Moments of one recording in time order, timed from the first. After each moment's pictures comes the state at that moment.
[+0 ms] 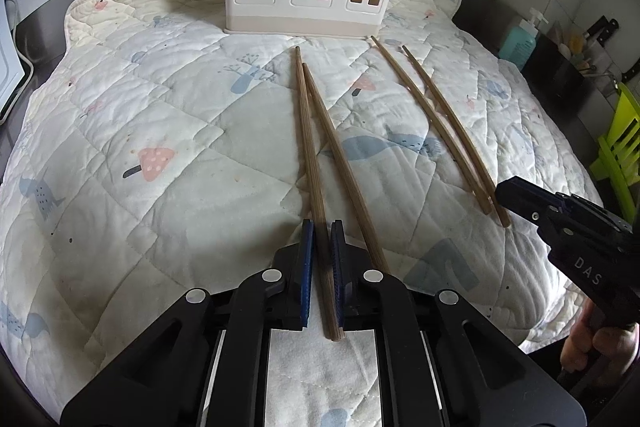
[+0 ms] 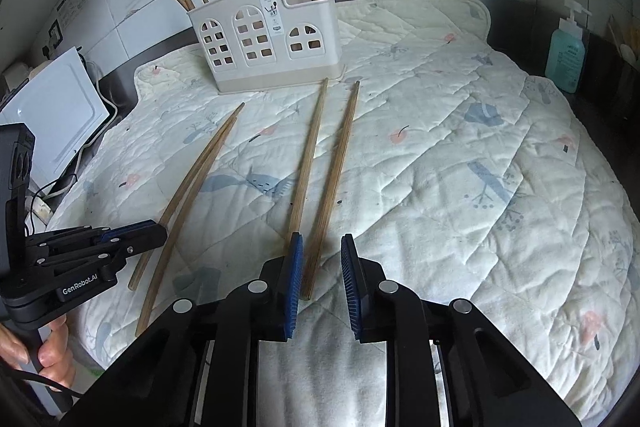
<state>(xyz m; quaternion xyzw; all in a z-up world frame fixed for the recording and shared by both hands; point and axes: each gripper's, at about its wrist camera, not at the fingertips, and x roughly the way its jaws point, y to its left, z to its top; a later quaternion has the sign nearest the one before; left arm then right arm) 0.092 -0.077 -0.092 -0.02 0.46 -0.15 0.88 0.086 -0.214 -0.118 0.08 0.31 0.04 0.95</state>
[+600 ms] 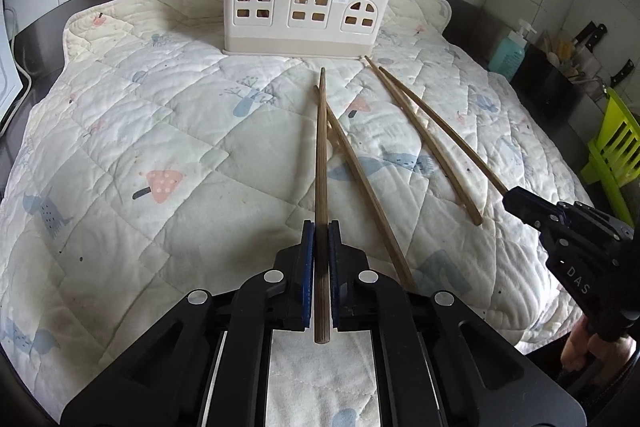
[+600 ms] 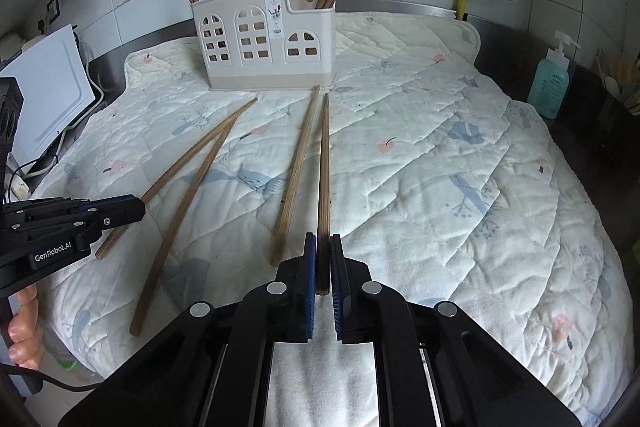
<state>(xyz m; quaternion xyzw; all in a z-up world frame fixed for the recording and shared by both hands) 0.088 -0.068 -0.078 -0.02 0.43 -0.16 0.89 0.067 -0.205 -0.103 0.02 0.28 0.00 0.96</state>
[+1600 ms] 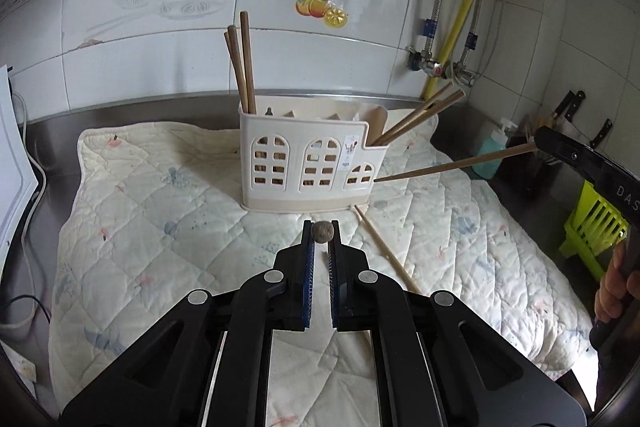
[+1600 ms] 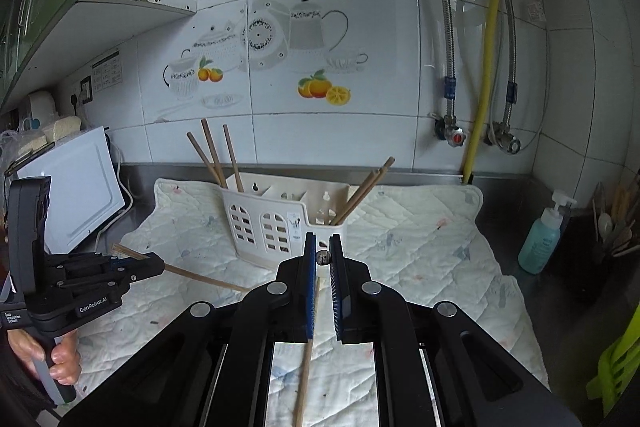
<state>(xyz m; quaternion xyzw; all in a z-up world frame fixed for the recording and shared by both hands) 0.127 -0.044 0.038 -0.03 0.30 -0.18 0.94 0.077 -0.216 0.068 0.00 0.12 0.04 0.99</state>
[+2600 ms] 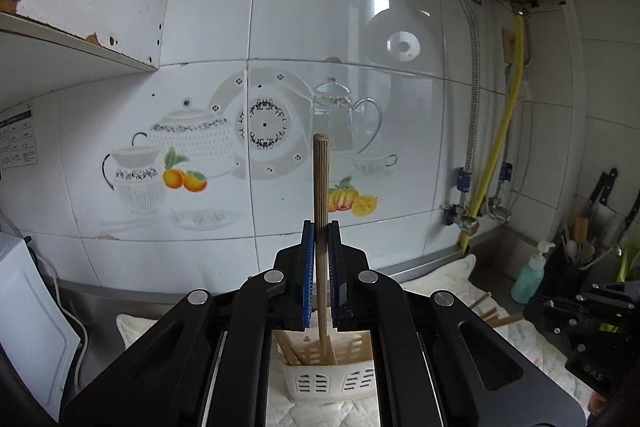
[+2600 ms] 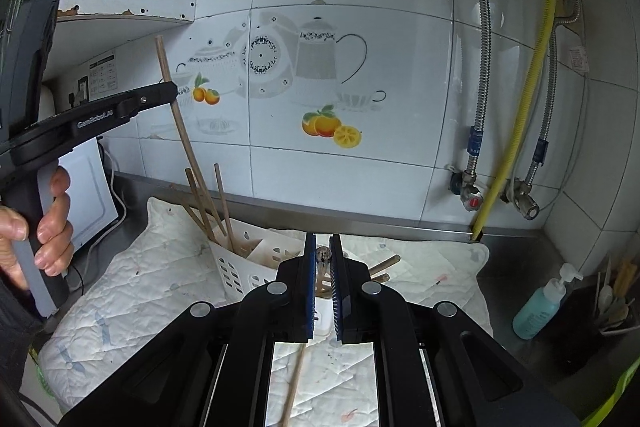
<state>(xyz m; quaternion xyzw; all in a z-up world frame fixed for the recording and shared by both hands) 0.222 -0.066 0.195 0.01 0.13 -0.12 0.99 0.145 -0.218 0.129 -0.04 0.14 0.06 0.99</state>
